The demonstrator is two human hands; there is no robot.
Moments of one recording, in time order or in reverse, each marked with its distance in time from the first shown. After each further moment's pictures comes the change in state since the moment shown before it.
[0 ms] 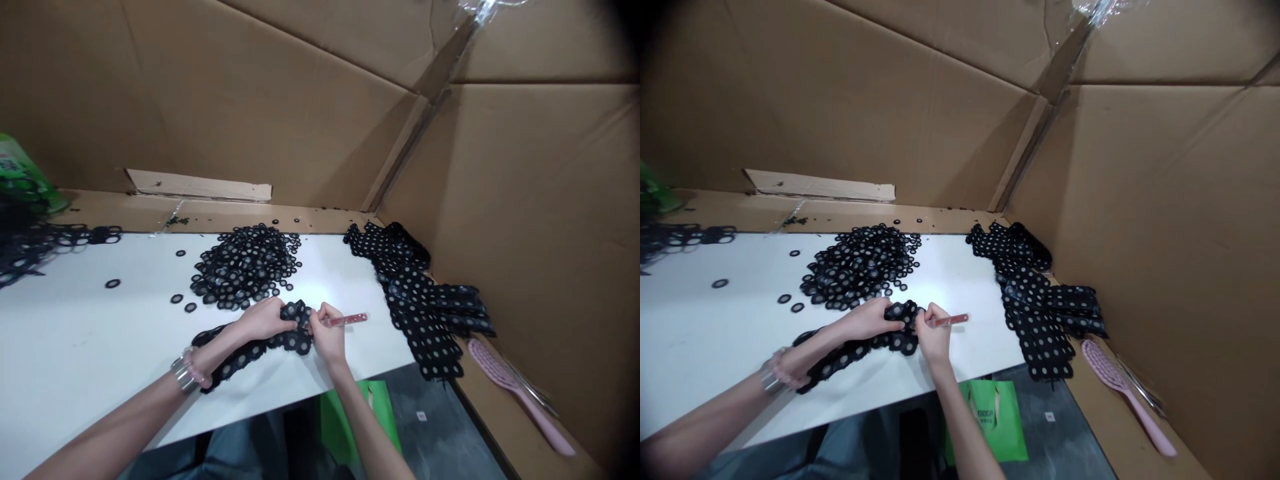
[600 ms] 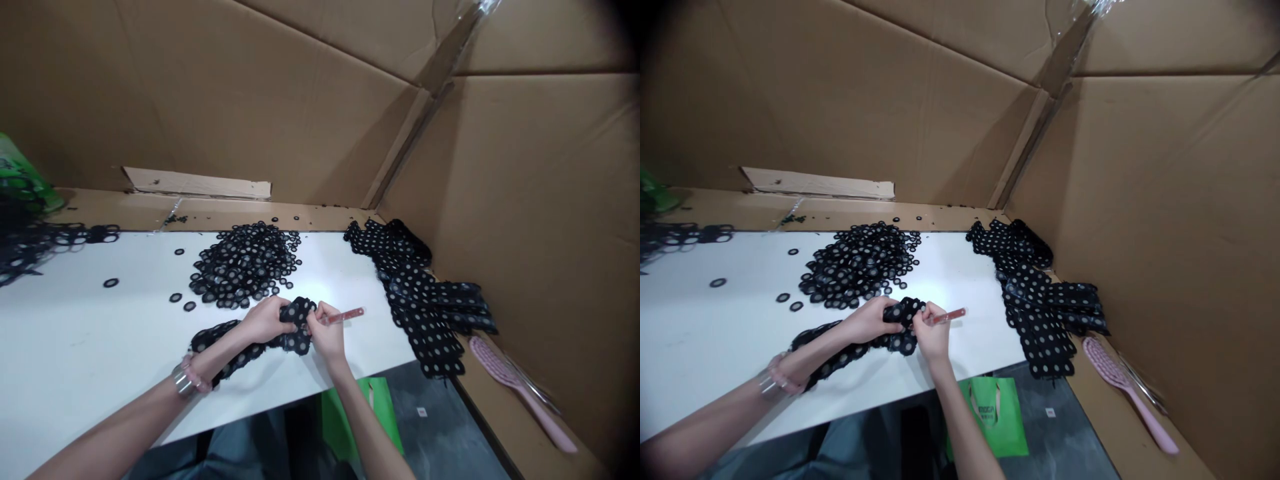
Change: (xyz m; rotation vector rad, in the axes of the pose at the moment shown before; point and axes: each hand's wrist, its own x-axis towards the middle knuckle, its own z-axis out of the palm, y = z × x) left_hand -0.001 -0.001 0.007 -0.186 0.031 0.130; right_hand 0.001 0.001 0.003 -0.018 -0.027 0.023
